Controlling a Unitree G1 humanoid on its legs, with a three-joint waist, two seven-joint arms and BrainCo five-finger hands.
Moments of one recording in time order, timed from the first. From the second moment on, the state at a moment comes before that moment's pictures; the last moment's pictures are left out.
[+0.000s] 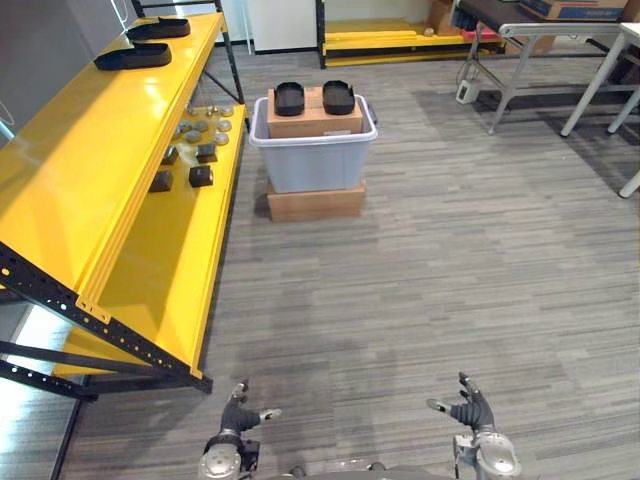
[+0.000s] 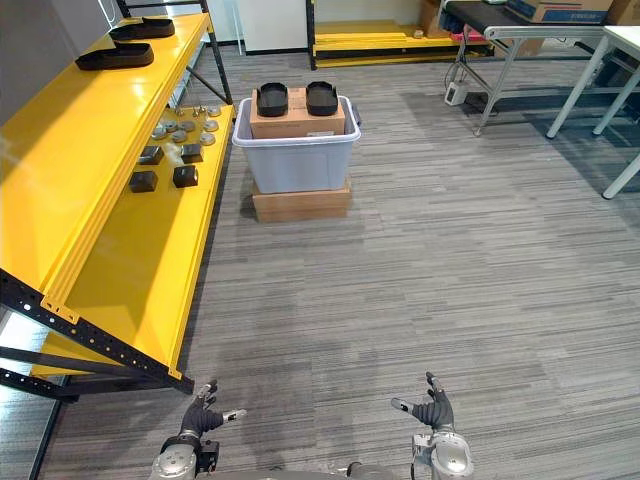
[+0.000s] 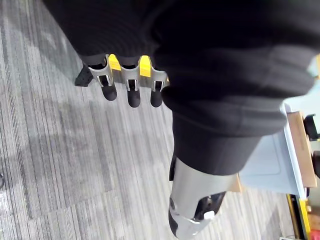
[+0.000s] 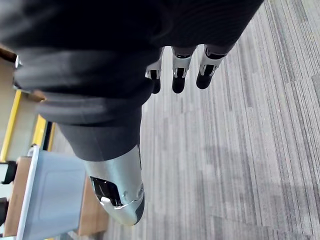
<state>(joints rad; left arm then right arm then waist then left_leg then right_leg) 0.20 0.13 -0.03 0.74 0.01 -0.16 0.14 0.22 -0.14 -0.15 0.64 -0.05 -0.15 -0.09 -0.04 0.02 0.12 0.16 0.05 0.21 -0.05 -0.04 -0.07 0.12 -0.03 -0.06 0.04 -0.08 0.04</state>
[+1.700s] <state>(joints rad) 0.11 0.12 0.03 0.65 -0.10 -0.16 0.20 0.13 -0.22 -0.18 0.60 0.03 -0.12 -0.13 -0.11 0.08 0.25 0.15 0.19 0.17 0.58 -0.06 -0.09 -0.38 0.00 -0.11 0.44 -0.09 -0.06</state>
